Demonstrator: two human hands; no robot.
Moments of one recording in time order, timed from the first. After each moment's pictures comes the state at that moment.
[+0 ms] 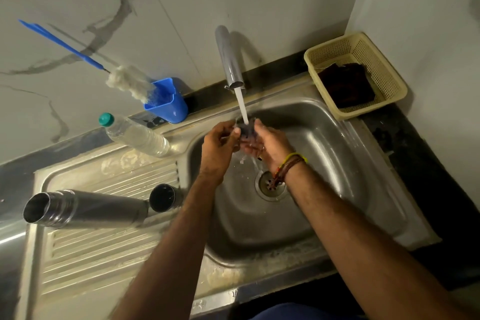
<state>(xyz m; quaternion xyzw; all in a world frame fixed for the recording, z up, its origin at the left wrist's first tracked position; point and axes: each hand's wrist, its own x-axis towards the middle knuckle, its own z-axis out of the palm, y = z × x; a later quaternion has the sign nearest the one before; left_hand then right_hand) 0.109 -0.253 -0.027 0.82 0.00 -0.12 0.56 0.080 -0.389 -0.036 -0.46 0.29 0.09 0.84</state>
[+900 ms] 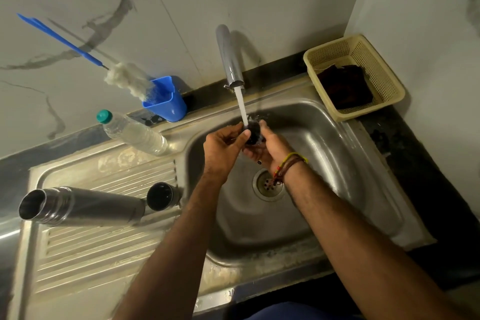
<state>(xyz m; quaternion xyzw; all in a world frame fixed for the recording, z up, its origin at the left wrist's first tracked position) 0.100 -0.262 -0.026 0.81 0.00 -0.10 0.57 0.083 -0.391 -0.044 -0.39 0.36 0.13 0.83</state>
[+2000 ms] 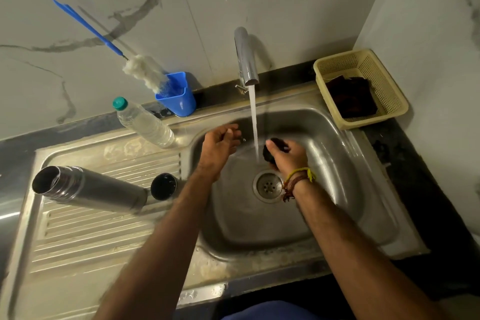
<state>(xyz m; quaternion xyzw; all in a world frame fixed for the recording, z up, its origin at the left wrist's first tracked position) 0.100 -0.241 -0.011 0.78 0.08 -0.16 0.60 0.049 -0.397 -0.054 -0.65 0.40 0.00 0.65</state>
